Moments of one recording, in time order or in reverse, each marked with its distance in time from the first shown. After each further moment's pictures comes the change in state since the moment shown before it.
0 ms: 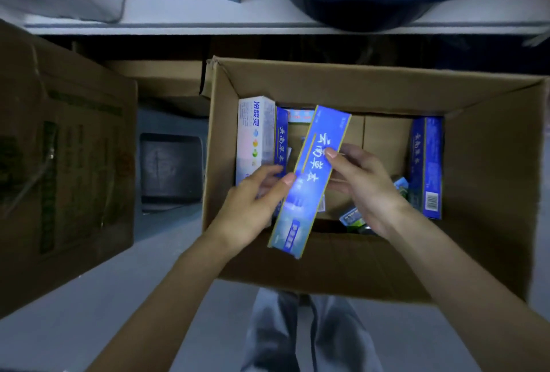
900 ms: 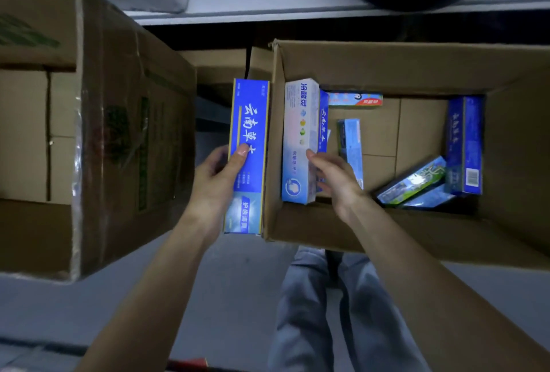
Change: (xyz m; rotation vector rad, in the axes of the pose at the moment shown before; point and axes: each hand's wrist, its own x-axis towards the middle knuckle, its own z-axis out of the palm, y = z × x) left_hand -0.043 -0.021 -0.094 -0.465 0.317 -0.140; right_hand 0.008 0.066 0.090 0.010 0.177 0.283
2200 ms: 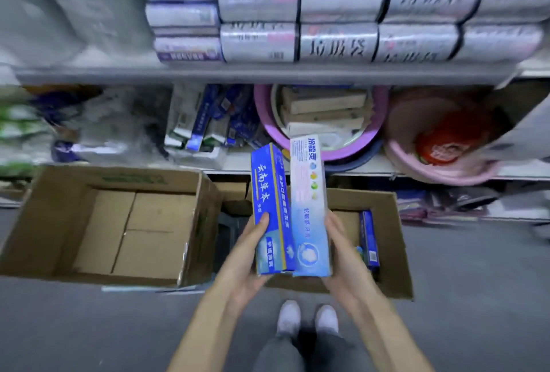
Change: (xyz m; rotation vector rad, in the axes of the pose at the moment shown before) left_hand -0.226 0.135 -0.007 -0.519 -0.534 -0.066; right_hand -0.320 -0.116 -0.041 0.469 -0.375 -0.354
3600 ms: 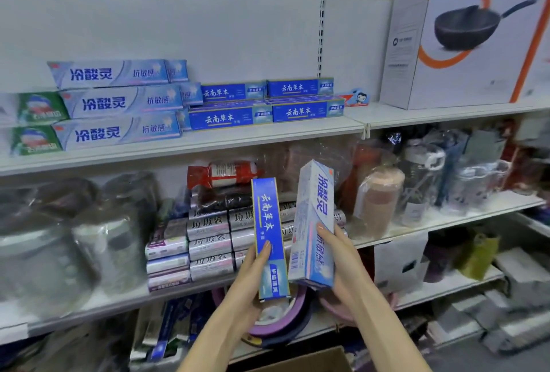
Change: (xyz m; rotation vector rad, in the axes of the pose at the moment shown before) left_hand -0.149 0.151 0.238 0.444 -0.378 0.357; right_hand -0.168 -0.277 0.133 -0.023 -0.013 -0.660
